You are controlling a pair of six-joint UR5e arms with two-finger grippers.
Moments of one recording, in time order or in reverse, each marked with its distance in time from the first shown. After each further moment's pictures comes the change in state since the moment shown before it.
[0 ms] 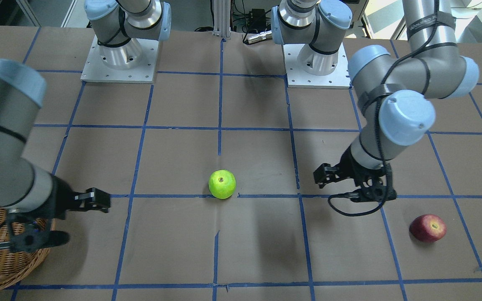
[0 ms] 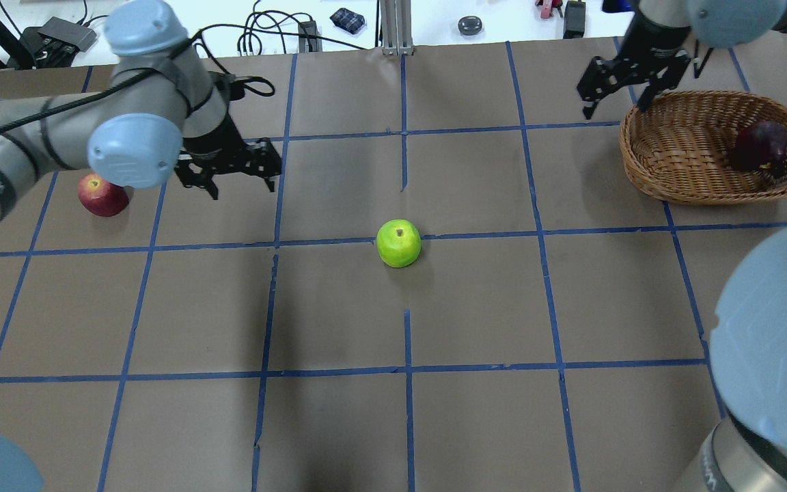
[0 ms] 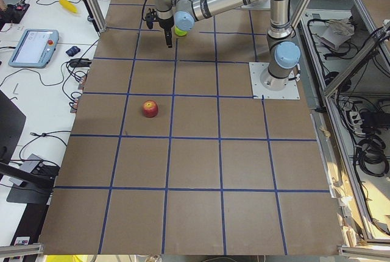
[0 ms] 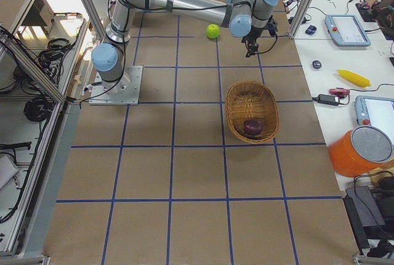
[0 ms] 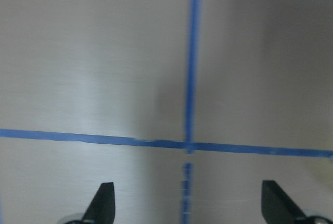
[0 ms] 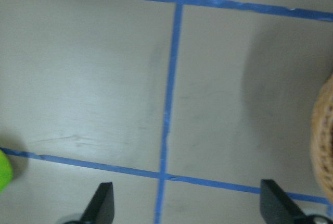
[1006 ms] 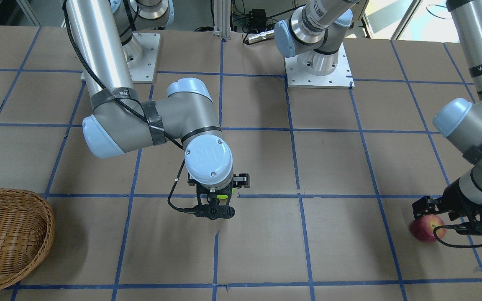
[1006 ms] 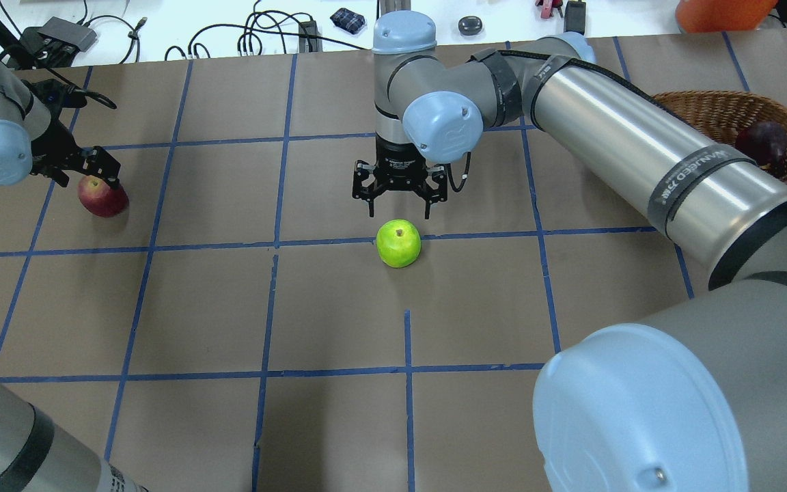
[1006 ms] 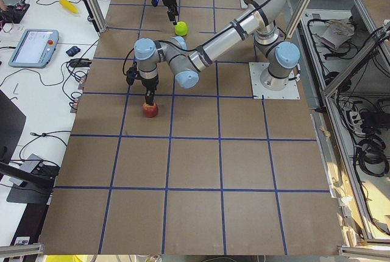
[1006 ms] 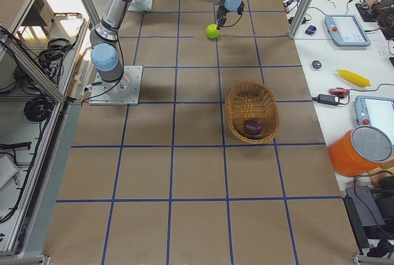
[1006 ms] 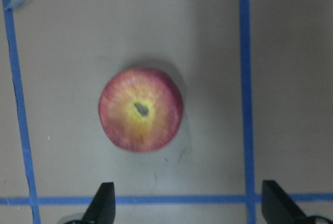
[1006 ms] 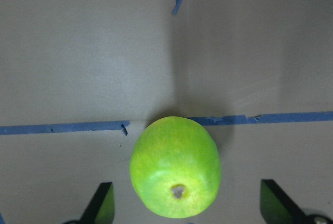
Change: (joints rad) left arm 0.299 -0.231 0.115 0.234 0.039 0.418; right arm 0.359 0.145 0.033 -0.069 0.058 0.511
